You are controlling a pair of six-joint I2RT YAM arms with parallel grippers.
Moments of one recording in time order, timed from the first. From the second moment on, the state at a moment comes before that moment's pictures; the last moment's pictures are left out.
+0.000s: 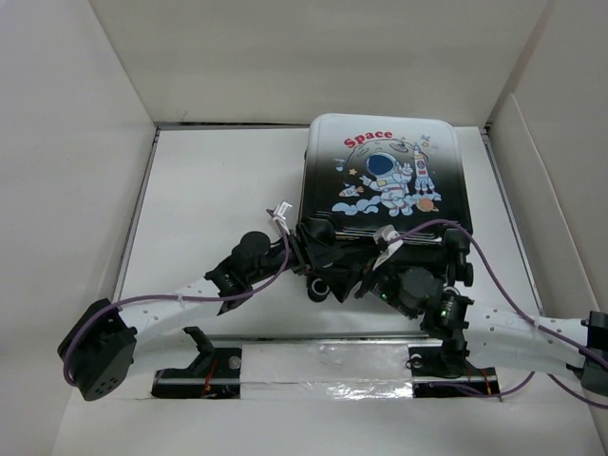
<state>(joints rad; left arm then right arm) -0.85 1.10 0.49 0.46 0.24 -1.14 1.15 0.83 0.40 0.42 0.30 0.41</state>
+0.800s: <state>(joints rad) -0.79 1.07 0.31 0.76 0.16 -1.31 1.21 1.25 0.50 0.79 0.47 0.25</state>
